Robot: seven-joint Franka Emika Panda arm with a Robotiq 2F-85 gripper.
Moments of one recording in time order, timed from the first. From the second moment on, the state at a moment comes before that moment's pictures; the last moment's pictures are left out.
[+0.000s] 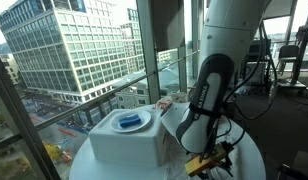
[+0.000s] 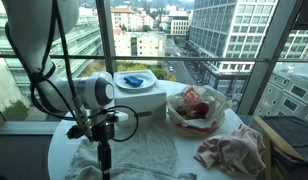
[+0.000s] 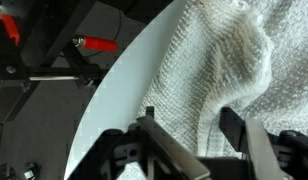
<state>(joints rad) 0.33 0.58 -0.05 -2.29 -0.27 2.29 1.13</state>
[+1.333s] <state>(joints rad) 0.32 0.54 -0.05 -2.29 -0.22 2.15 1.12</state>
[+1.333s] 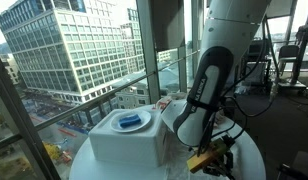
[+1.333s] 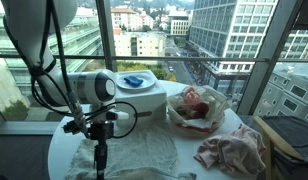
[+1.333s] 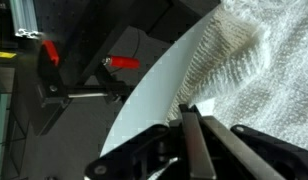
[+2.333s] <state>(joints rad) 0.14 0.63 -0.11 -2.27 -0.13 1.96 1.14</state>
